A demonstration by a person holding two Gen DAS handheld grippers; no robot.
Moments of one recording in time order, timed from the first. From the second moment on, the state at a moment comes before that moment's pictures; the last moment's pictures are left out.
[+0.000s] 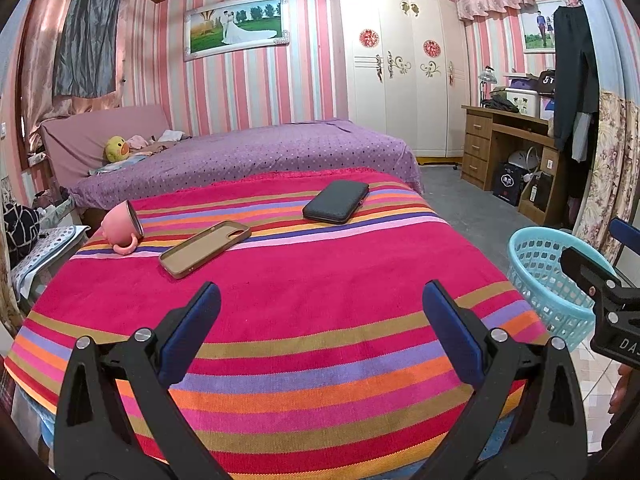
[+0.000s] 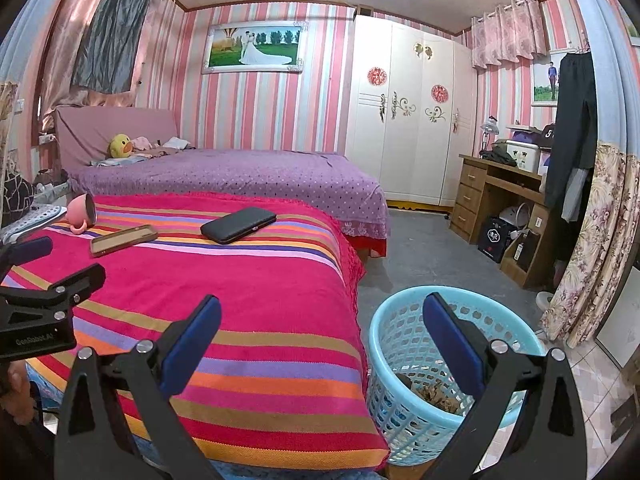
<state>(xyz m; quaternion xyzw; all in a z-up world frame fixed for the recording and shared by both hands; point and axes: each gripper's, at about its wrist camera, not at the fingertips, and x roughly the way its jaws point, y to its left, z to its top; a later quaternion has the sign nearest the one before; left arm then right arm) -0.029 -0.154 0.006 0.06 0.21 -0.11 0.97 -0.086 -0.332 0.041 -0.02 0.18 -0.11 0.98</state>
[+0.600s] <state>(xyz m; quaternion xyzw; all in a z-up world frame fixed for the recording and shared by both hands) -0.028 -0.150 0.005 0.06 0.21 -0.11 0.97 -0.085 -0.332 0.040 -0.02 0.18 -0.11 0.98</state>
